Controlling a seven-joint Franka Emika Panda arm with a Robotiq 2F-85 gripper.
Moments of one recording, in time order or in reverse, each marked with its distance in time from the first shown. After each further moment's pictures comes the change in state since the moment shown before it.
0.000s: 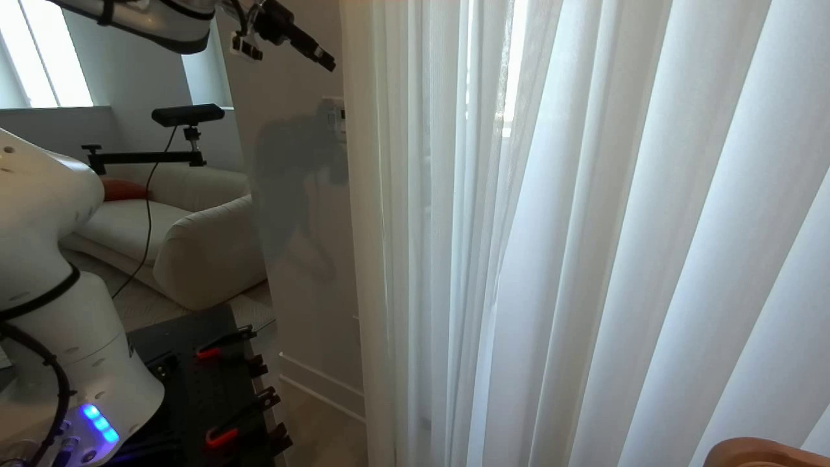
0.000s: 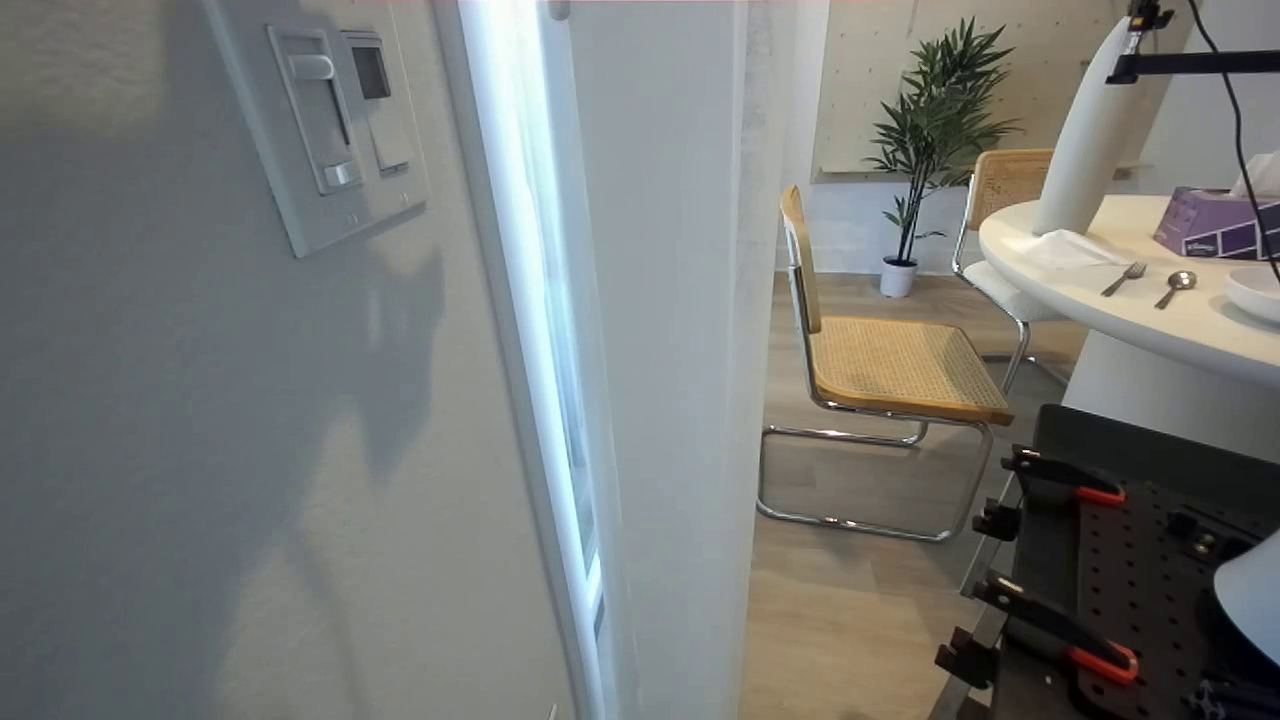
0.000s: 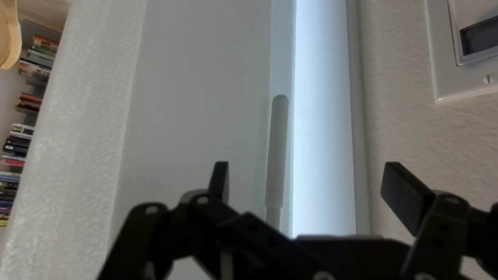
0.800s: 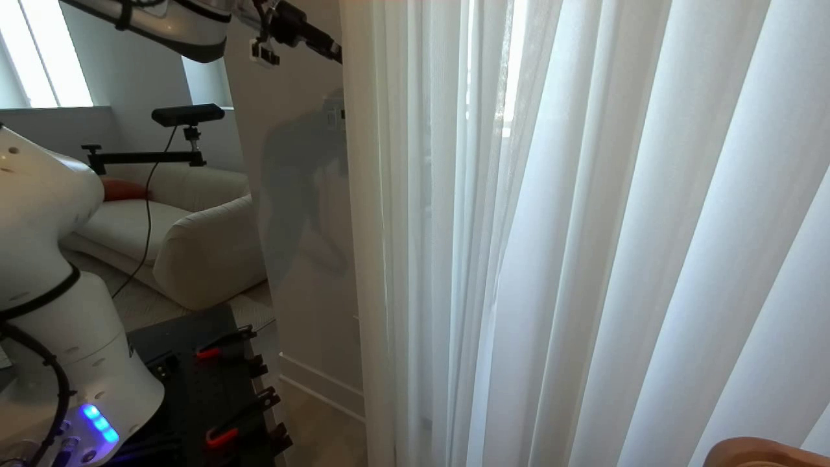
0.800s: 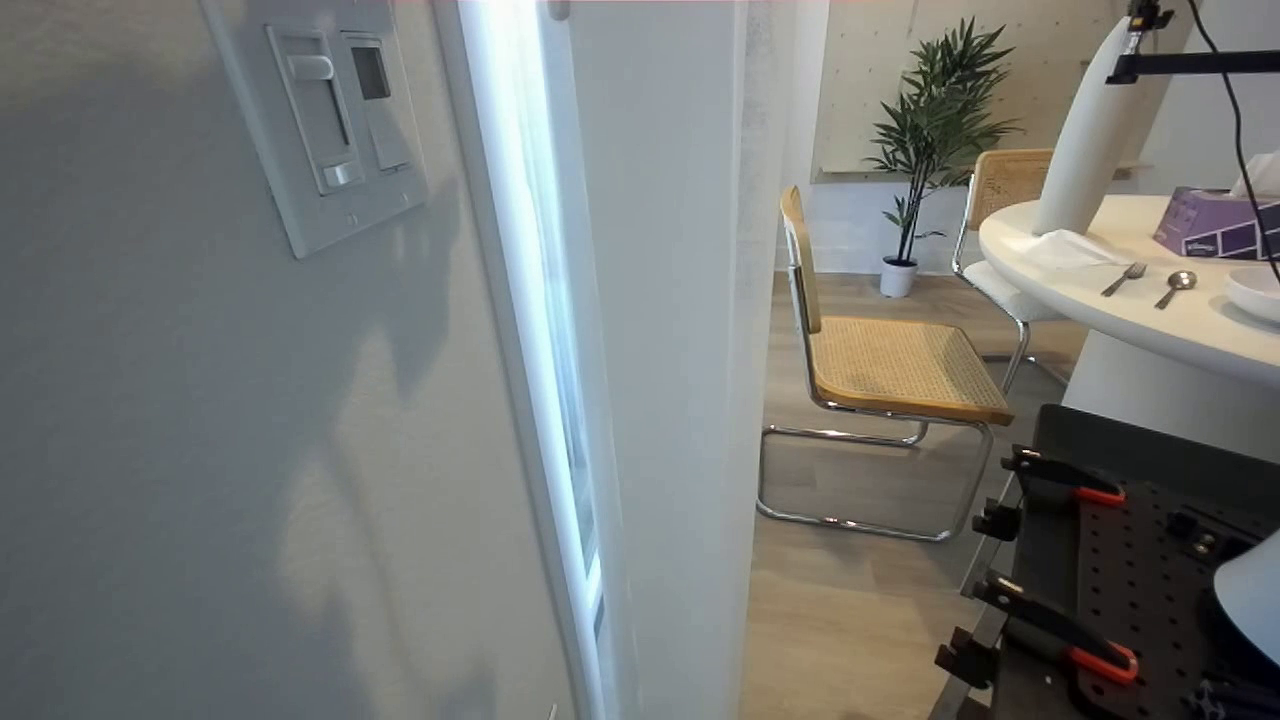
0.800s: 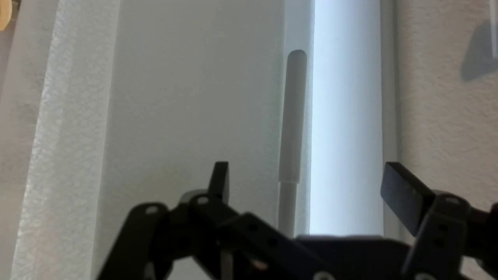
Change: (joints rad) arm 0.003 0.064 -0.030 -0.004 -0.253 0.066 0.174
